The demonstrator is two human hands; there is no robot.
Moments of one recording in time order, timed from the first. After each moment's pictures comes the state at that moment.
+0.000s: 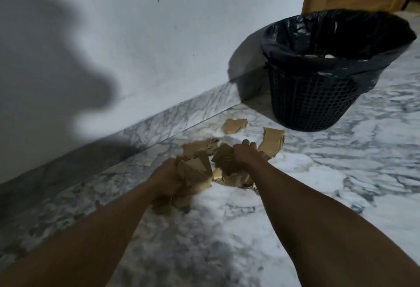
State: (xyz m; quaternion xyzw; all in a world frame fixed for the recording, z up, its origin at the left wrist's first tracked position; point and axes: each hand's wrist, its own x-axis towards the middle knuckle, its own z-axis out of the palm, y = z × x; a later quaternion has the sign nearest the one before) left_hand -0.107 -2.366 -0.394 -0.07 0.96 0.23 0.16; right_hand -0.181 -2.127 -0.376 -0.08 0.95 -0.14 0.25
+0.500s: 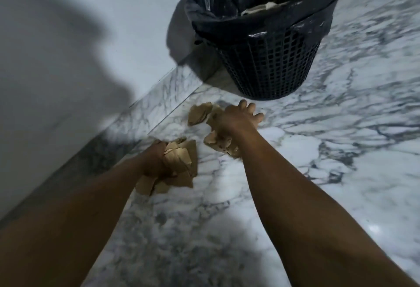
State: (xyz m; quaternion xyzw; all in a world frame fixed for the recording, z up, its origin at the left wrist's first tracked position) left_hand -0.197 -2.300 -0.369 0.09 0.97 0.01 0.24; right_hand -0.236 -2.054 -0.373 0.10 0.94 -0.23 0.22
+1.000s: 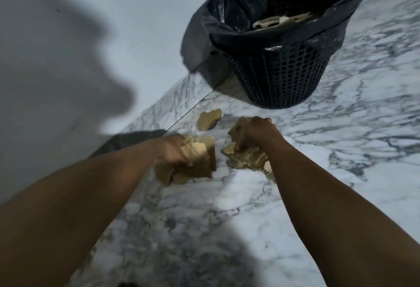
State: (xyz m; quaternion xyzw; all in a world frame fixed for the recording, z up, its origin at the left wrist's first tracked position) left_hand -0.229 -2.270 -0.336 0.04 0.94 0.00 0.33; right_hand -0.233 -2.025 -0.389 0.10 0.92 -0.29 0.26
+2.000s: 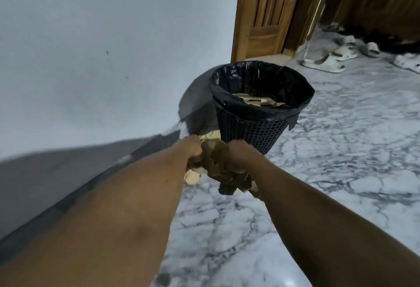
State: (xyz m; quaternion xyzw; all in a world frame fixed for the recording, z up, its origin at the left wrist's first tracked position) left_hand -0.292 -2.220 -0.278 0.08 0.97 0.15 0.19; right_hand -0.214 -2.071 -0.260 0.07 0.98 -0.12 0.15
